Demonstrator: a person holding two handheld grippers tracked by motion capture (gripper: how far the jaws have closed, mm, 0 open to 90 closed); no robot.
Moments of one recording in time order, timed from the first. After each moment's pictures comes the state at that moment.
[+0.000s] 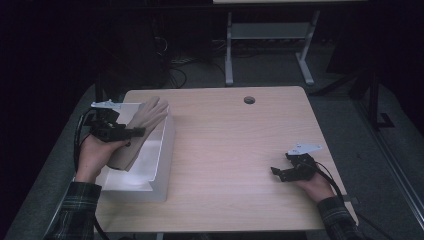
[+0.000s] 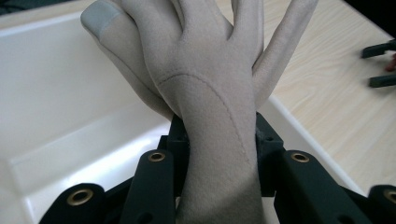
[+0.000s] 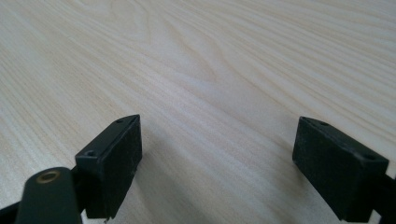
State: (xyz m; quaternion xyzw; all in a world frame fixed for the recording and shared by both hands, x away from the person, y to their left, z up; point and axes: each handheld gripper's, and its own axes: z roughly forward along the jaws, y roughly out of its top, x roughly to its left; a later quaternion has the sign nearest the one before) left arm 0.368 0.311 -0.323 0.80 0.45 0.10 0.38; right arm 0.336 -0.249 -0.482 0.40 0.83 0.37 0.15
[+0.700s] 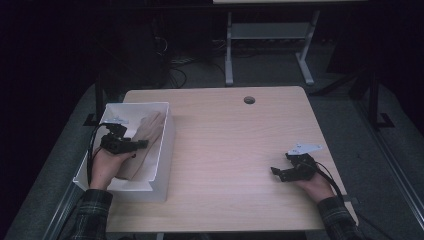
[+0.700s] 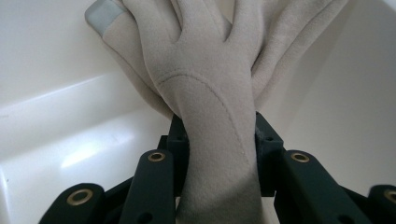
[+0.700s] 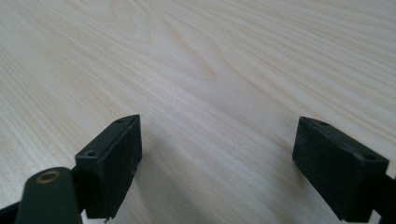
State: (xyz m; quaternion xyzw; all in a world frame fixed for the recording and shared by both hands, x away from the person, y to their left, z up) left arm 0.376 0.317 -0.389 0.80 0.48 0.10 0.35; right arm 0.336 -0.249 -0.482 0.40 0.83 0.36 0.15
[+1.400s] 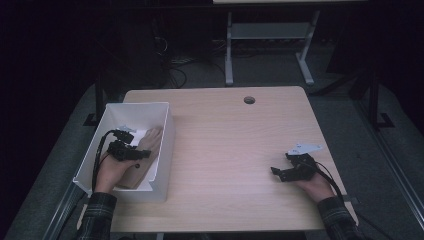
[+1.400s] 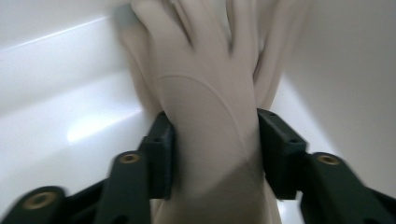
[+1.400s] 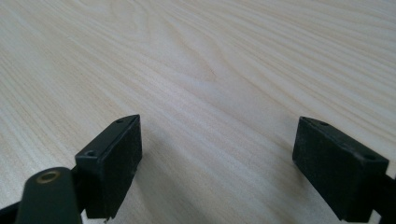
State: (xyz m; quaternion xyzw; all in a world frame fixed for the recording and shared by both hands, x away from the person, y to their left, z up) left arm 0.381 0.312 -0.423 0.82 0.49 0.10 0.29; right arm 0.336 -0.250 -0.482 0.40 0.83 0.36 0.15
